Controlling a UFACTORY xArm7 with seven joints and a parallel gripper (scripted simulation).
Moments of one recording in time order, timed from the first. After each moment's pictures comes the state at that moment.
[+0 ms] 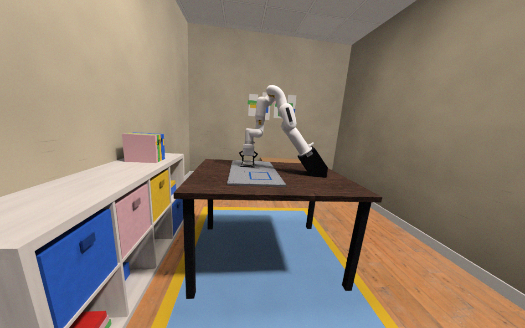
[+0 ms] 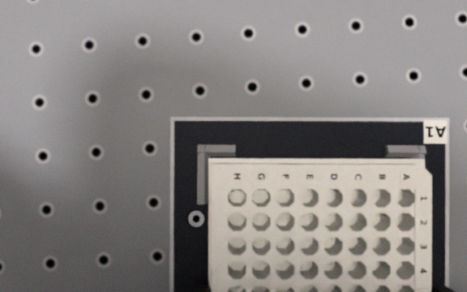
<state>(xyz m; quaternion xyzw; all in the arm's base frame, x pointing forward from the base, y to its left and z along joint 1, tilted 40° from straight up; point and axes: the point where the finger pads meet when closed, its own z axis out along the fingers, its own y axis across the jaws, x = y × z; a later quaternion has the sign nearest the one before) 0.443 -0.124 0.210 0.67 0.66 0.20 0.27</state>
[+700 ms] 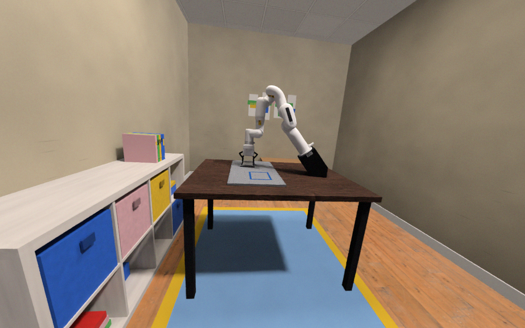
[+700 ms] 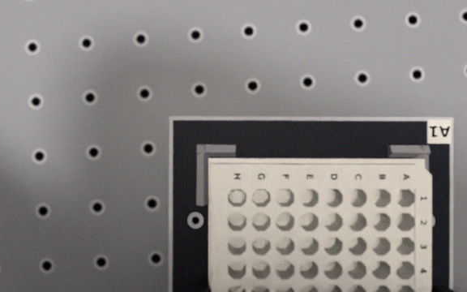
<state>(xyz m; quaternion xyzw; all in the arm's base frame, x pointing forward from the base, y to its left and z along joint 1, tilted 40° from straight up) 0.445 -0.124 0.208 0.67 0.66 0.20 0.27</state>
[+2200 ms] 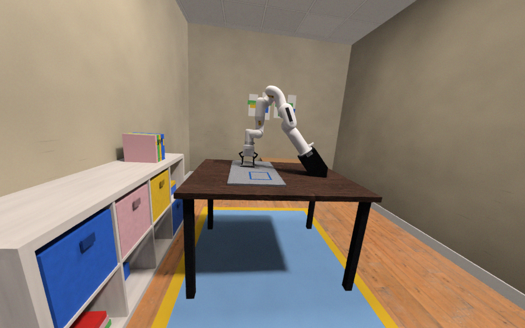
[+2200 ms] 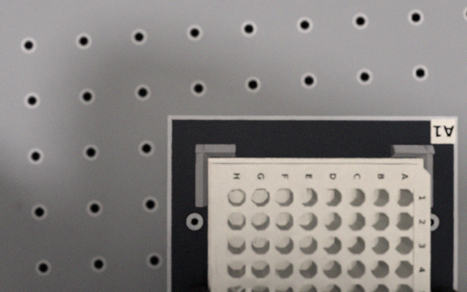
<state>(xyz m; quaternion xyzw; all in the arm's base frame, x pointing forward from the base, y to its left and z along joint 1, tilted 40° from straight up) 0.447 -0.124 0.206 0.67 0.66 0.20 0.27</state>
